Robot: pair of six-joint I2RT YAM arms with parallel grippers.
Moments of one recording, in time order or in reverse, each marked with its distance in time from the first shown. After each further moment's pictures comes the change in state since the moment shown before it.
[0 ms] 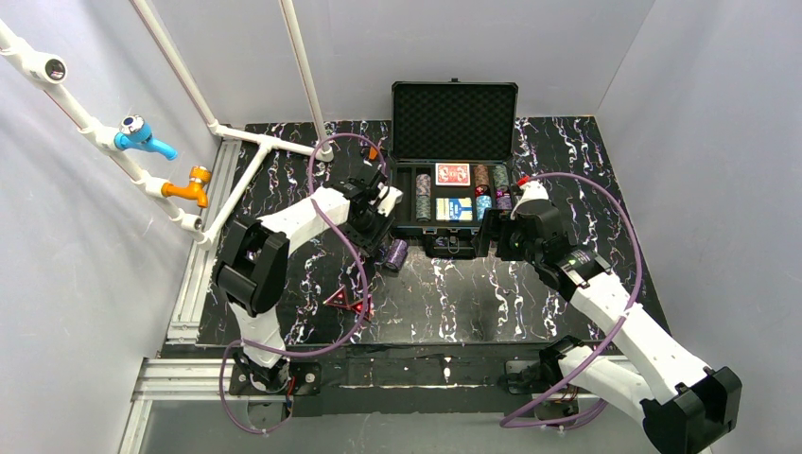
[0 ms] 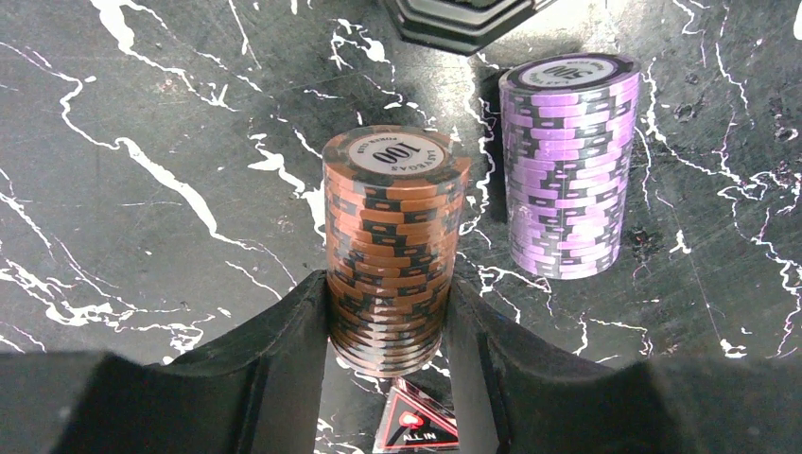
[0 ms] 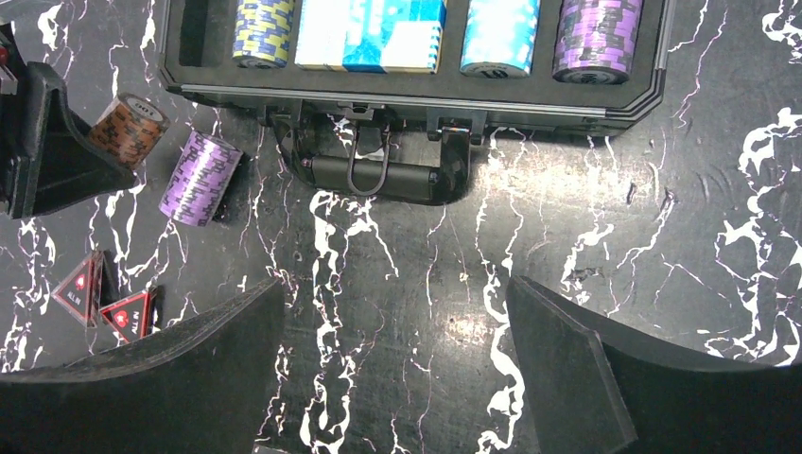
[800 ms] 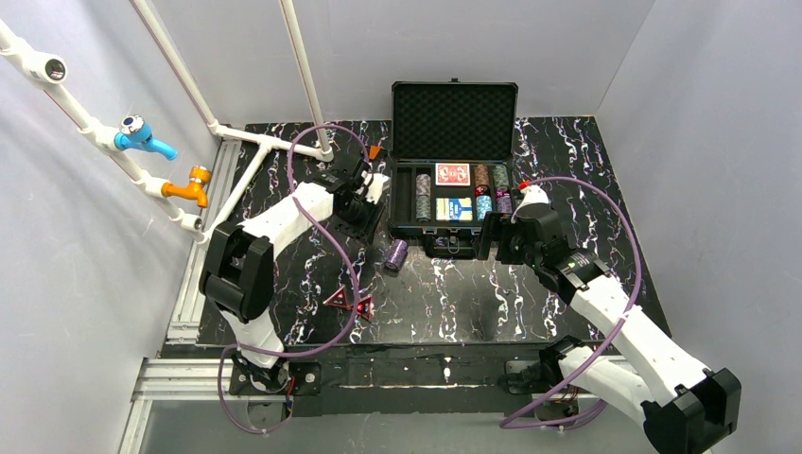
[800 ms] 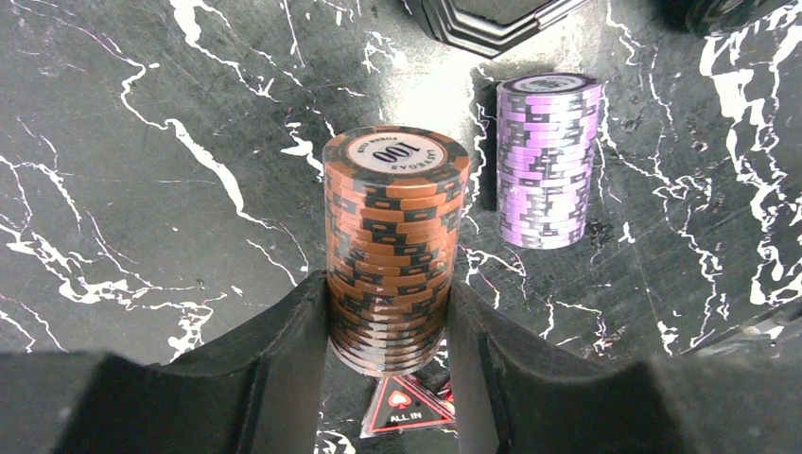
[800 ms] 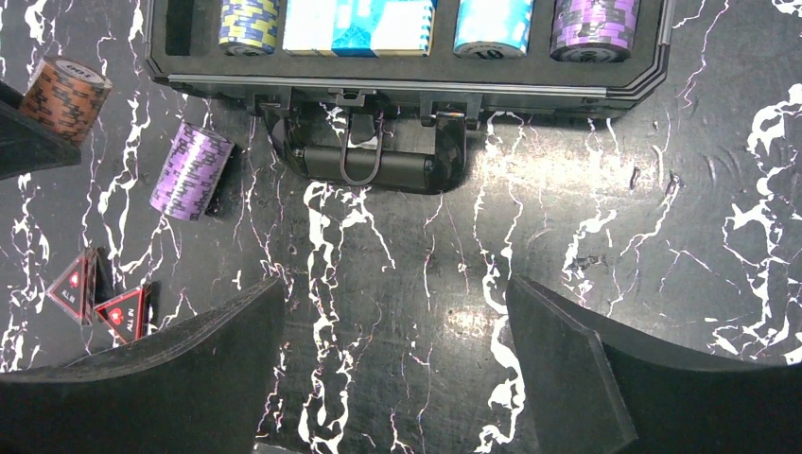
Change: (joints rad) left arm 0.079 -0.072 0.002 -0.001 0.091 -0.038; right arm 0.000 -0.013 -0.032 0.005 0.000 0.018
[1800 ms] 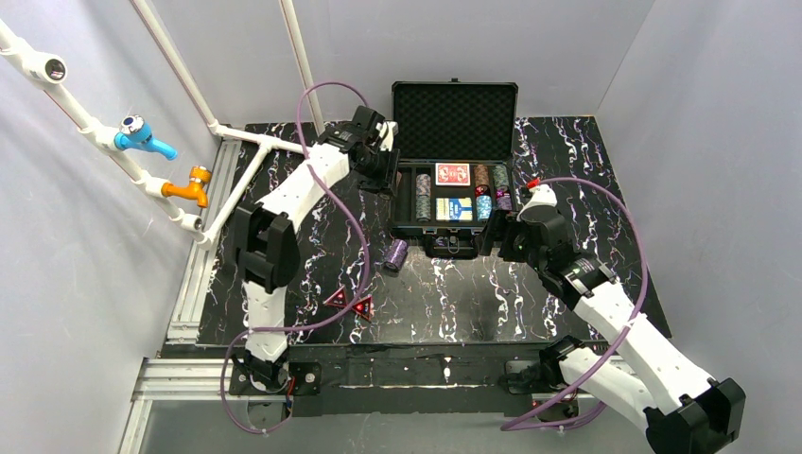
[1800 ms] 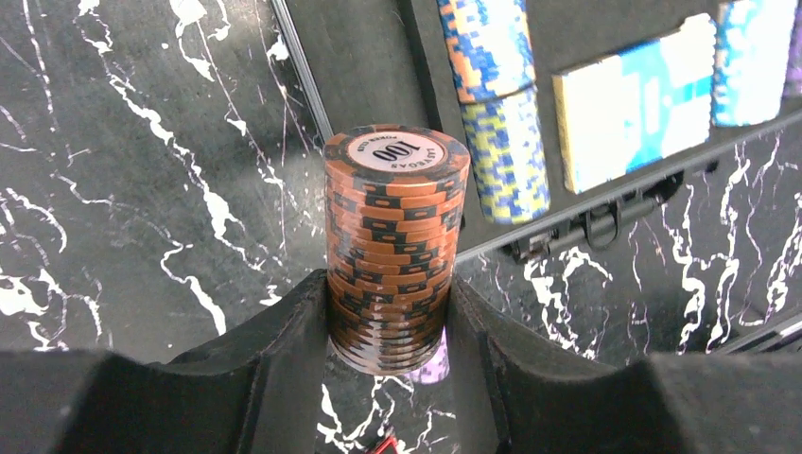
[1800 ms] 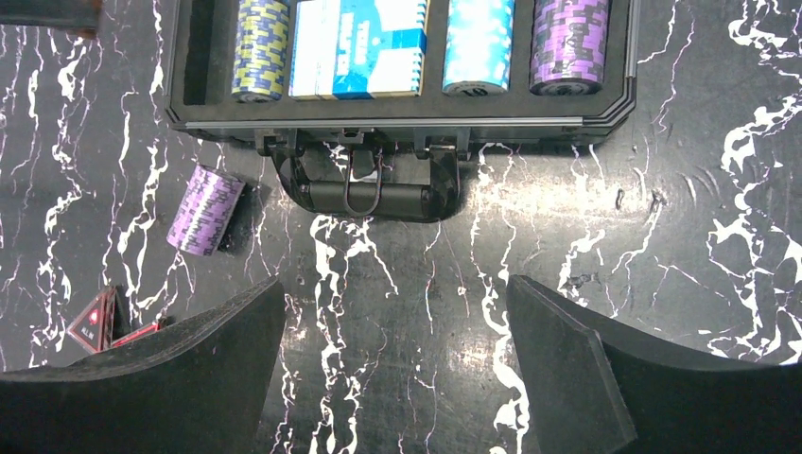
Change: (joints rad) left arm 0.007 0.239 0.533 -0.112 0.026 -0.244; right arm 0.000 -0.045 -0.017 0.044 0.053 0.030
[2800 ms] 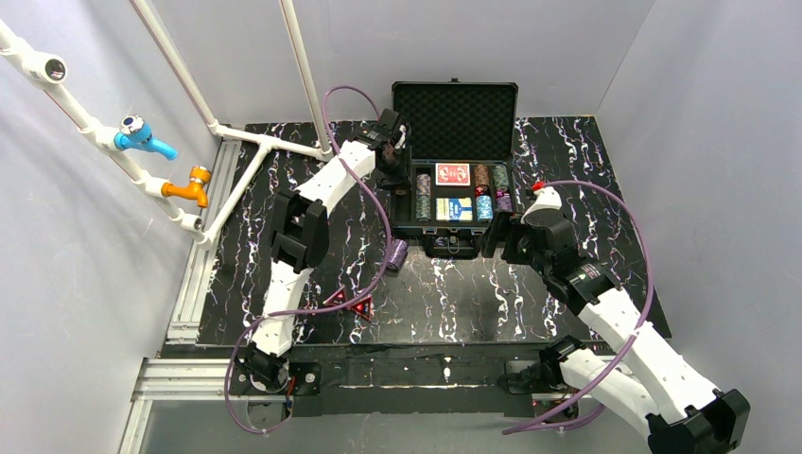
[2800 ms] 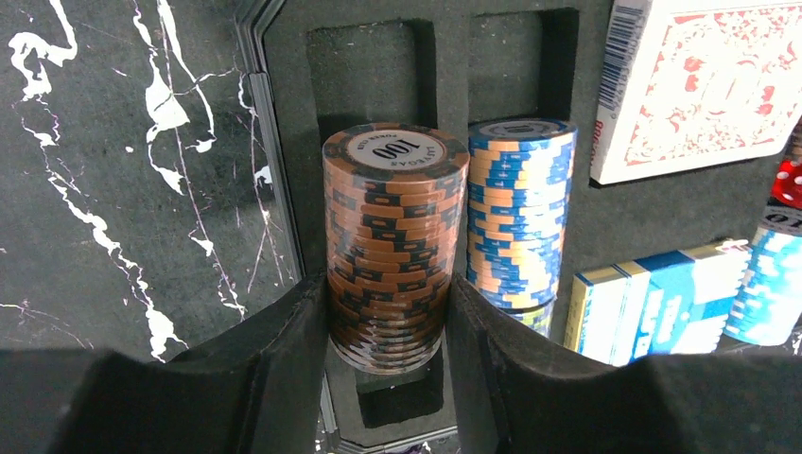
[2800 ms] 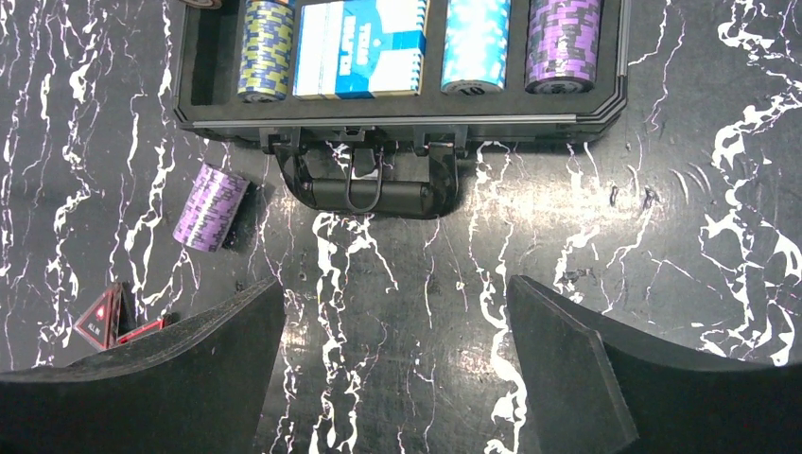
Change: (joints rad) left arm -0.034 0.340 0.309 0.002 -0.118 -0.229; right arm 0.000 -0.051 -0.002 -0.023 0.003 0.000
